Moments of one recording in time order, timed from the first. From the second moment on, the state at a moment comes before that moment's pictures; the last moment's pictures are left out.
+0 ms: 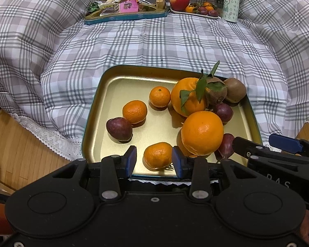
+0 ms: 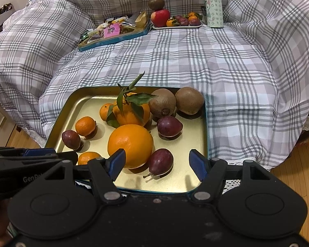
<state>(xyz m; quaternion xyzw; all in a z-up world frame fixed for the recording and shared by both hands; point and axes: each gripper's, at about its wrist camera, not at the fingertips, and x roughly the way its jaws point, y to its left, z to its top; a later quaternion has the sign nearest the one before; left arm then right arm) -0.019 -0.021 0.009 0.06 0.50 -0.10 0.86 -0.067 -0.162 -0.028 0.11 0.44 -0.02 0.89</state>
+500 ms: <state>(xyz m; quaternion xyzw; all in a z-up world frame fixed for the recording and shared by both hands) -0.020 -0.021 0.008 0.06 0.50 -0.10 0.86 -0.066 -0.163 -0.029 0.11 0.44 -0.02 0.89</state>
